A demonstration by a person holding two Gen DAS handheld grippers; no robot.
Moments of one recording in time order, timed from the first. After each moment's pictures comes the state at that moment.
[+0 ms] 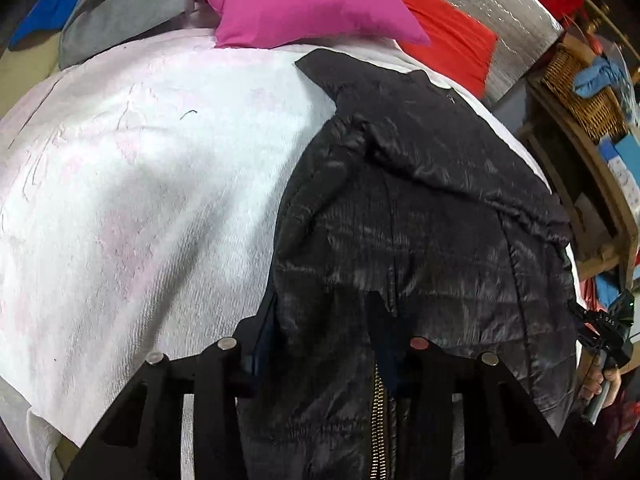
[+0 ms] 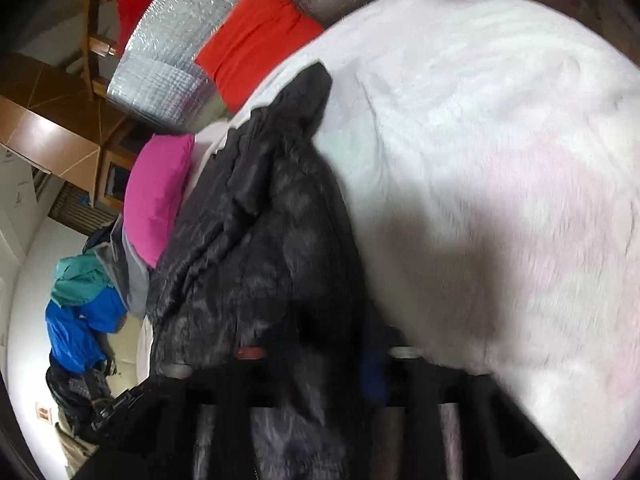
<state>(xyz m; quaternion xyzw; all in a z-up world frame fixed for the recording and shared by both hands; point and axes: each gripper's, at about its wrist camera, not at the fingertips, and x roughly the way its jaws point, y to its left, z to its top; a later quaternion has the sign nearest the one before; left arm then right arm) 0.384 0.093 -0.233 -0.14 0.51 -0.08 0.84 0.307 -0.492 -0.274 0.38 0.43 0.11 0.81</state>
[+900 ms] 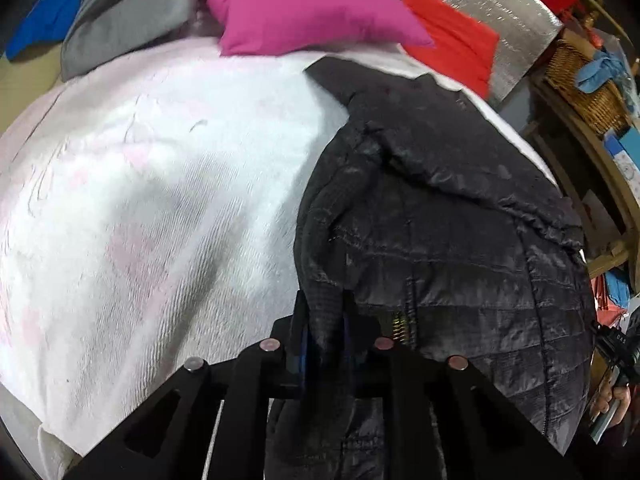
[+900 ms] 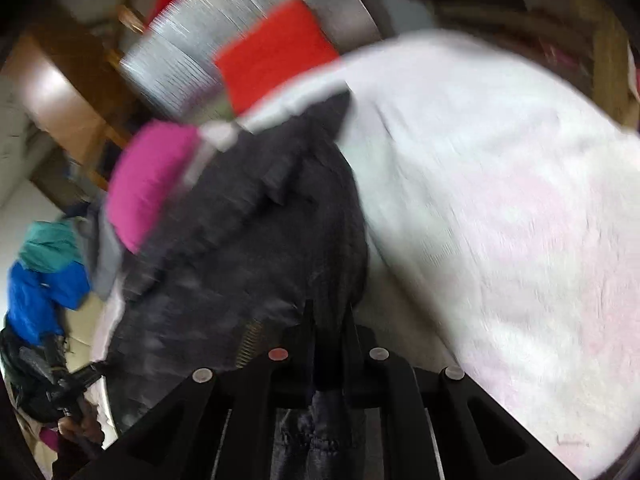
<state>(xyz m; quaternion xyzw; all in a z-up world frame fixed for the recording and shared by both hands) 0.396 0.103 -0.238 -0.13 0.51 -0.07 0.85 0.284 -0.471 -0.258 0.32 0.42 0.08 0.85</state>
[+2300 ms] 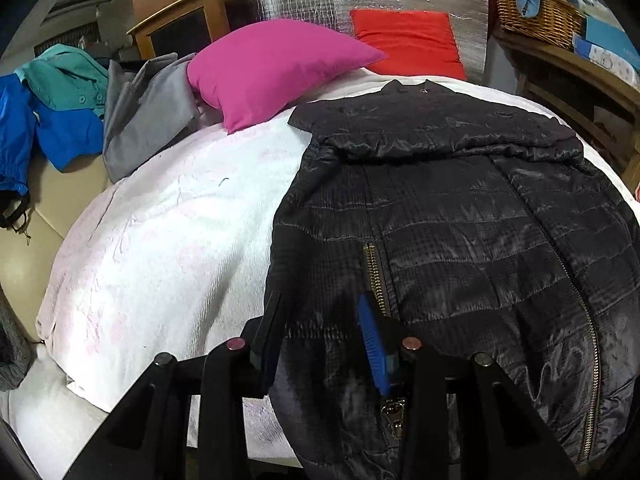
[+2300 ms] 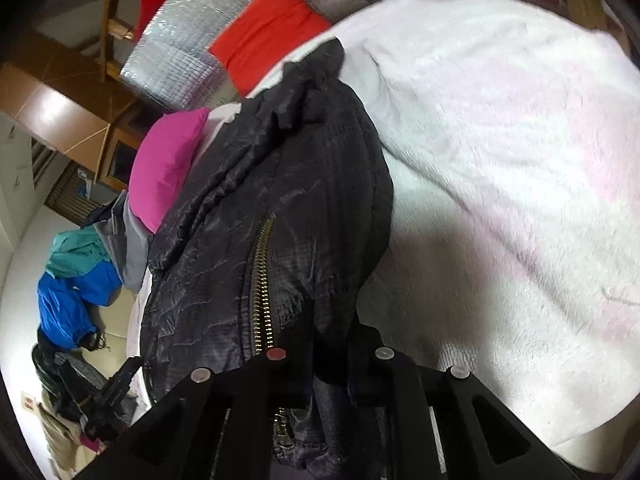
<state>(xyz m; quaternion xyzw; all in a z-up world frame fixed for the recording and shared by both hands) 0.296 0.047 -0.210 0.07 0.40 -0.01 0.91 0.234 -0.445 -0.285 0.37 0.43 0.11 0.82</state>
